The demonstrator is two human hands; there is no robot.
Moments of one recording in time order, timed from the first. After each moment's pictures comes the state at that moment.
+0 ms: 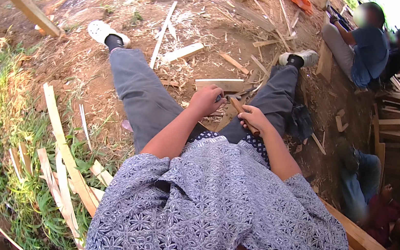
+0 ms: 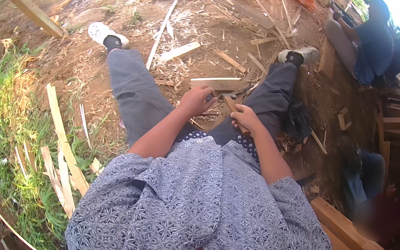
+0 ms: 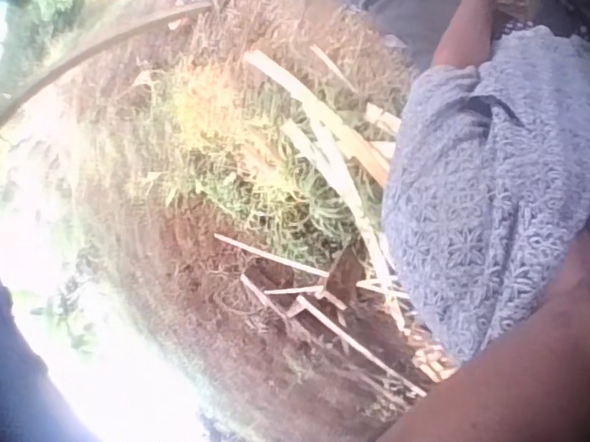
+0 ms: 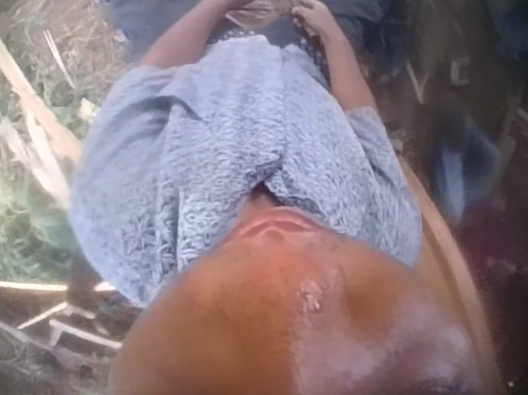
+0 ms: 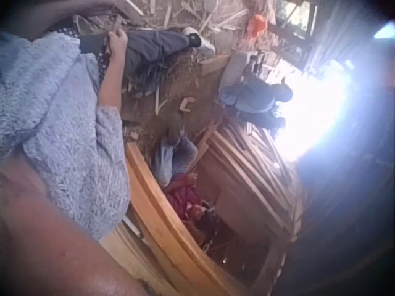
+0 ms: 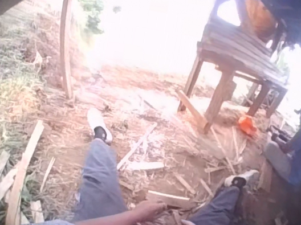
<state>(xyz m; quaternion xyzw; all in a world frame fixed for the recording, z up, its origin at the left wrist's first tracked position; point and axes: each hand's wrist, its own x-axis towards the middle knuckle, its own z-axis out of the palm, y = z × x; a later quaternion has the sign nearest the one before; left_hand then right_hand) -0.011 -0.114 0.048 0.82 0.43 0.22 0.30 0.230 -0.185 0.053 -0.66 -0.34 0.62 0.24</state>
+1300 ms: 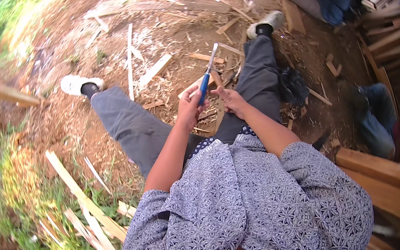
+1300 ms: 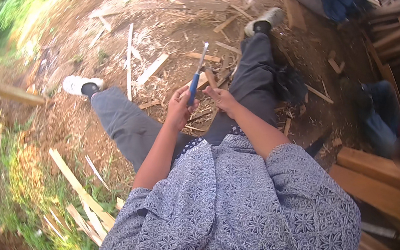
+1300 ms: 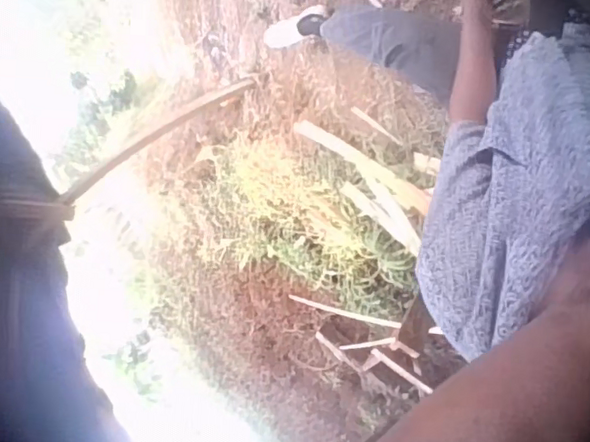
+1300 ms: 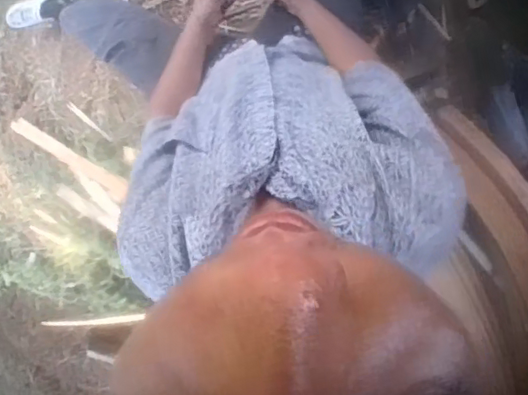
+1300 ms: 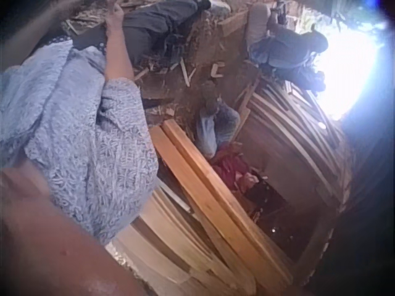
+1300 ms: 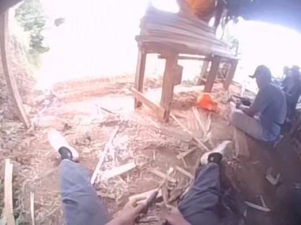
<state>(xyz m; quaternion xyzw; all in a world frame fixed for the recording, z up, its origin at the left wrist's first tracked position) 0.001 -0.113 0.036 0.28 0.37 0.37 0.80 0.204 -0.170 0.029 -0.61 -0.26 0.64 0.39</state>
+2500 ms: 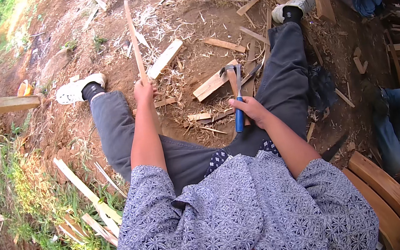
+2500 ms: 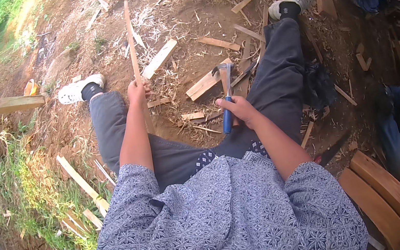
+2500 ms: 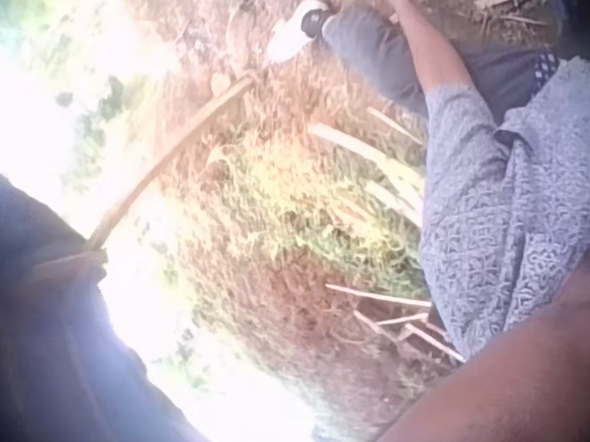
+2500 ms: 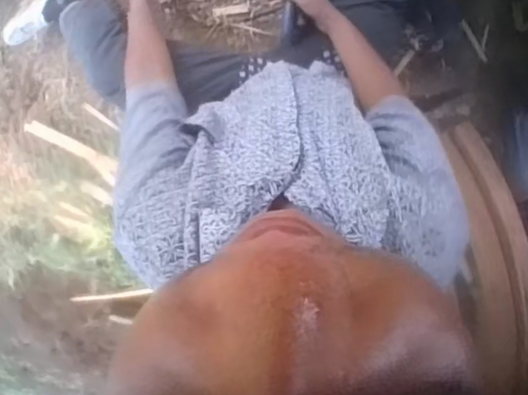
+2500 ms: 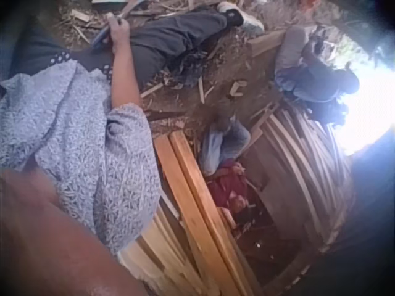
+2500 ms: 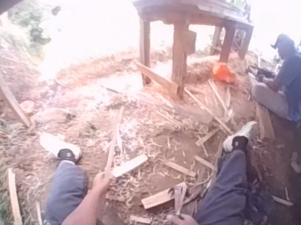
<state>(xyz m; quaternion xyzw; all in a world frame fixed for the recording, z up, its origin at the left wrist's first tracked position) -0.143 0.090 -0.070 0.38 0.73 0.27 0.50 0.198 -0.132 0.011 -0.62 -0.23 0.69 0.29</state>
